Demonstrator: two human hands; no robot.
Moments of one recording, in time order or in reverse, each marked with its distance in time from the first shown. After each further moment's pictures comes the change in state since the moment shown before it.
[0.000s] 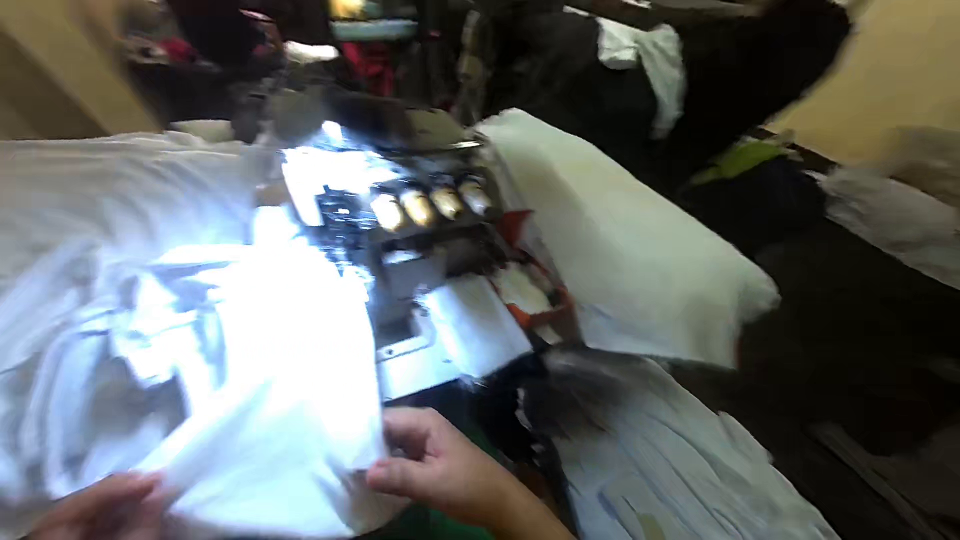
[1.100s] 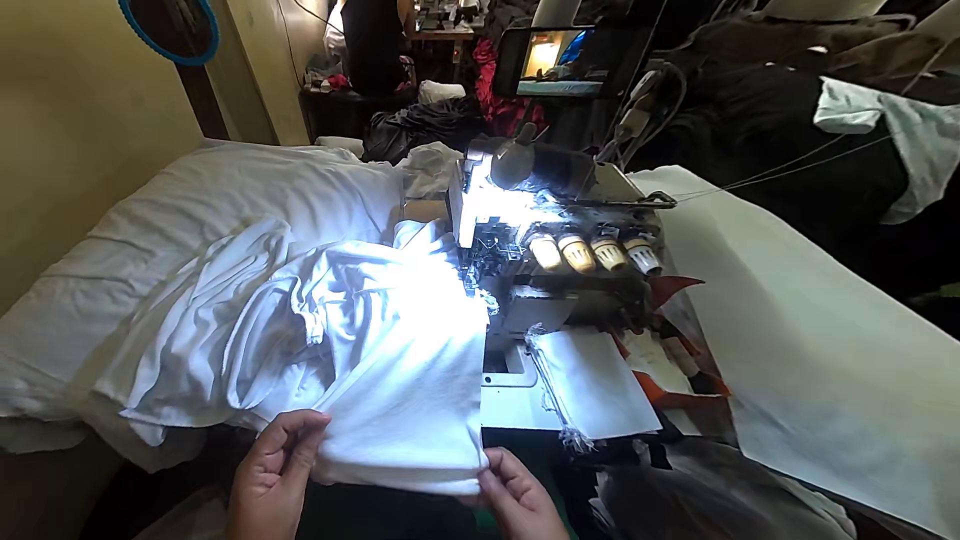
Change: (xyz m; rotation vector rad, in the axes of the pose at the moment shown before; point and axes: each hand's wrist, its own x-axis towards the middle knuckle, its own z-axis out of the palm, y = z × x) left_hand -0.015 -0.025 0.012 0.066 0.167 -0.085; right_hand -0.028 0.047 0.018 0.030 0.437 0.236
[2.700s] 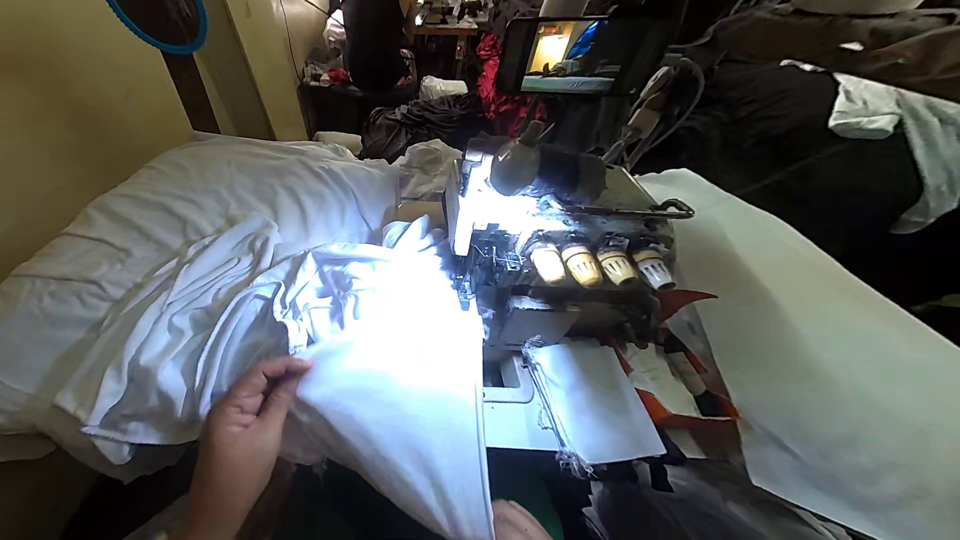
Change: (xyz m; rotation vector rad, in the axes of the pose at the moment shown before) left_hand 0.067 -0.005 0.004 0.230 0.023 0.232; right_hand -0.016 -0.028 -0.009 -0.641 -0.139 -0.386
